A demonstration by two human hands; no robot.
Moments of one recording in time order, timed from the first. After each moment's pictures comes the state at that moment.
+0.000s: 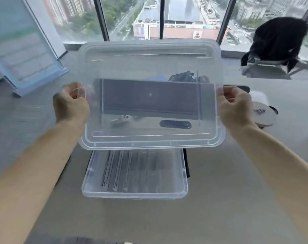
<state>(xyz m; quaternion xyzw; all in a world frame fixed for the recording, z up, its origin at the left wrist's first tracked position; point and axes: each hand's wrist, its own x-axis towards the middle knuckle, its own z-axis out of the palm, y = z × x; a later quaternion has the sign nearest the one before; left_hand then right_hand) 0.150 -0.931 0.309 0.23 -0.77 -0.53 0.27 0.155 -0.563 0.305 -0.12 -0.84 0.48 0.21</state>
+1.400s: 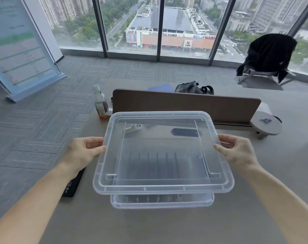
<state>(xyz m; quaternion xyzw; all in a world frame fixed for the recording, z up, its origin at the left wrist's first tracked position) 0.194 -1.081 0.243 0.13 -0.80 -0.59 -0.04 0.207 -0.639 0.255 -0.18 -0.85 0.50 0.06</state>
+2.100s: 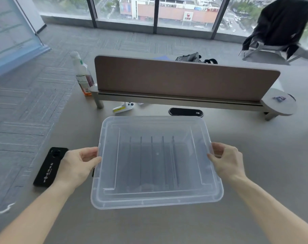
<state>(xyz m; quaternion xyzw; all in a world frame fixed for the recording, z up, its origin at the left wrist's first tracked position) 0.207 -1.058 0.118 0.18 -0.85 -0.48 -0.07 0.210 -0.644 0.137 -0.20 -0.92 0.35 0.00</state>
